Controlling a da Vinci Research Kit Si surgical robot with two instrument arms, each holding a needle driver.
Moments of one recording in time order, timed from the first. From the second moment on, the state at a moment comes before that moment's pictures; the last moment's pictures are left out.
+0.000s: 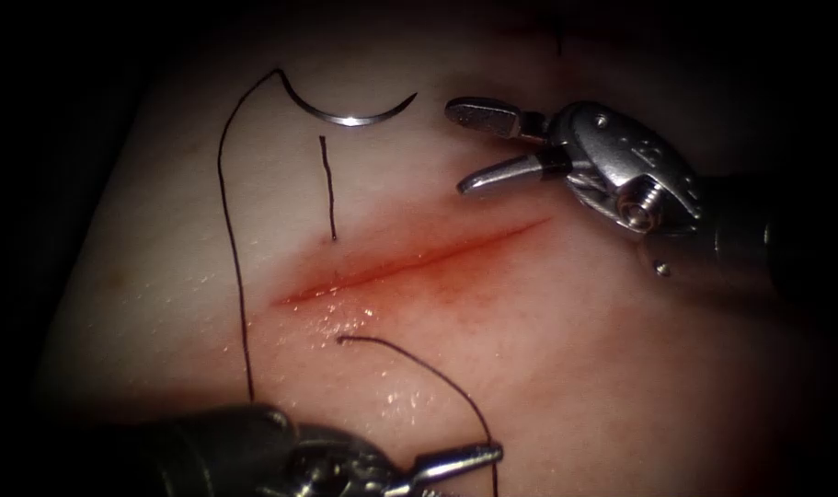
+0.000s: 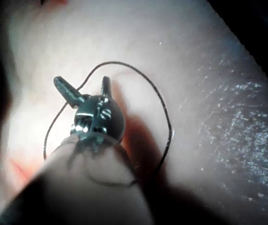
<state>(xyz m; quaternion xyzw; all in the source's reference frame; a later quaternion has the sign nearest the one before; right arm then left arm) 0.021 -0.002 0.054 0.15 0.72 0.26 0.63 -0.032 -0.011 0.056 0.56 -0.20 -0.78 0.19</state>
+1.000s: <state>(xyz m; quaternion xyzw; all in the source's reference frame) 0.023 -0.010 0.050 0.12 0.67 -0.01 0.73 -0.028 -0.007 0.052 0.51 -0.18 -0.81 0.21</state>
